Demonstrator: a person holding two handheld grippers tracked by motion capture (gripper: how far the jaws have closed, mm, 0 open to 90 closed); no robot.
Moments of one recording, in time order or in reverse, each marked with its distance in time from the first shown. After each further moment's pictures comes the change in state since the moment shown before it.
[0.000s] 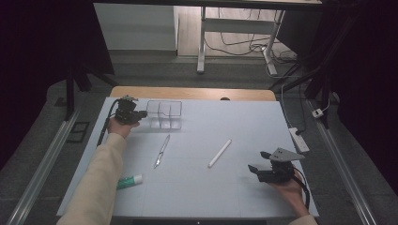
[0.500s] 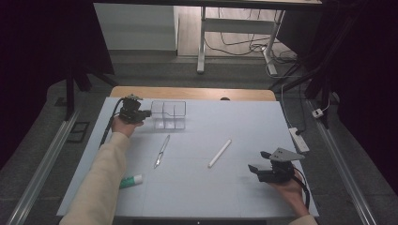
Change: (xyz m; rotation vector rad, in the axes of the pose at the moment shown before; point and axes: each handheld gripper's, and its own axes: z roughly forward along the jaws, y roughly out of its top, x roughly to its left) left arm -0.014 0.009 0.005 0.009 -0.010 0.028; right arm 0.000 0.000 0.000 -0.002 -0.001 -0.001
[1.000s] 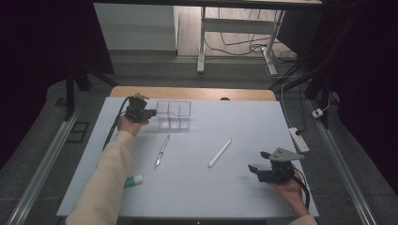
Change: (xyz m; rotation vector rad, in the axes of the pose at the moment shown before) left arm -0.014 0.010 0.010 0.006 -0.003 0.013; right arm 0.000 0.000 0.001 0.008 -0.003 -0.002
